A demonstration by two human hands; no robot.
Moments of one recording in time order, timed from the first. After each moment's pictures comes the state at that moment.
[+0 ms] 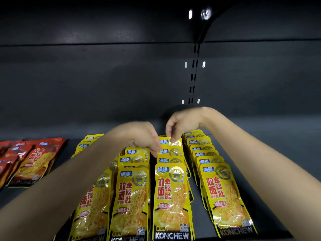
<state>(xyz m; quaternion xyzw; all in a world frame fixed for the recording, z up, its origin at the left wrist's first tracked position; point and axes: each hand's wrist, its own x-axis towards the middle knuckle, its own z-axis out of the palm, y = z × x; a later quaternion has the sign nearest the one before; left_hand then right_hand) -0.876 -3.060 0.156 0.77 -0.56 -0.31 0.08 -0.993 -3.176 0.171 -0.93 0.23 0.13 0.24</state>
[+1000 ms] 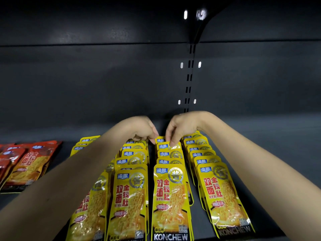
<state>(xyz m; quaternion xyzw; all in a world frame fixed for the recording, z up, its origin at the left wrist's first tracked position) -0.863 -3.100 0.146 0.80 -0.49 -0.32 0.15 -1.001 -3.172 0.167 -0.92 0.27 0.13 0.24</state>
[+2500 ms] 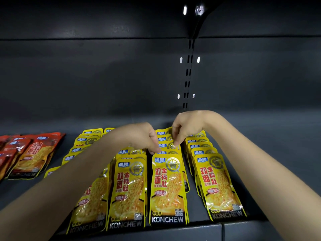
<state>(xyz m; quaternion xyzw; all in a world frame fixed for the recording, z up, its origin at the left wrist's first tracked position) -0.891 -3.039 0.149 0.76 -0.58 -0.29 0.10 -1.022 -3.154 0.166 -0.93 0.28 0.13 0.18</state>
